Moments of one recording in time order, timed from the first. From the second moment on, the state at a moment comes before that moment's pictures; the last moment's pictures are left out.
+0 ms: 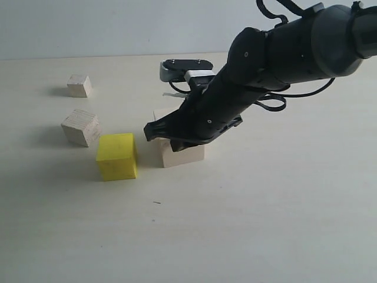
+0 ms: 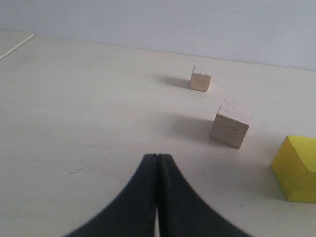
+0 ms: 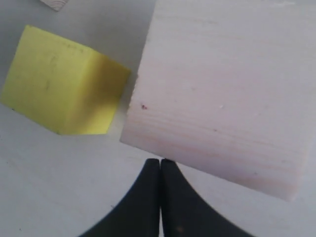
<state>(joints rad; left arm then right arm) 0.04 0.00 0.00 -0.01 0.37 -0.09 0.64 1.92 -1.17 0.54 0.49 -0.21</state>
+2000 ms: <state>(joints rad) 0.04 0.00 0.00 0.11 -0.07 -0.01 0.64 1.00 -0.80 0.66 0.44 -0.40</state>
